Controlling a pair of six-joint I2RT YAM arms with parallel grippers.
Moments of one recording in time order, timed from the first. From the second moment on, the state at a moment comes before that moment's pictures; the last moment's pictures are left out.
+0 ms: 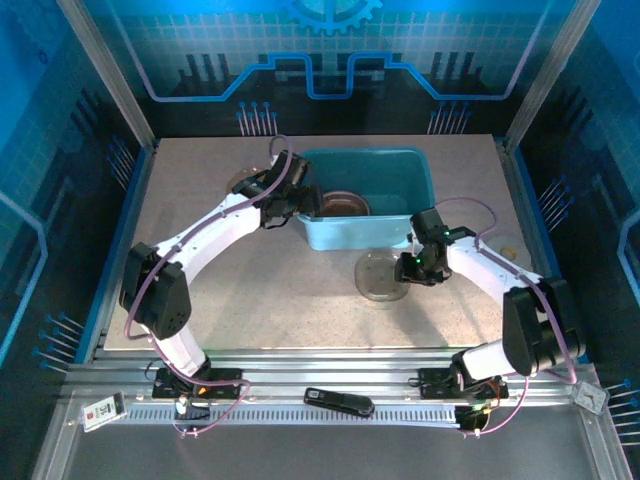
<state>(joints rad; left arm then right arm) -0.52 1.69 1.45 -0.63 -0.14 -0.61 0.29 1.44 0.84 -0.75 -0.15 0.40</state>
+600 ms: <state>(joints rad) -0.51 1.63 1.43 -0.62 -0.14 -0.61 0.28 1.48 0.86 -0.72 -0.14 0.36</state>
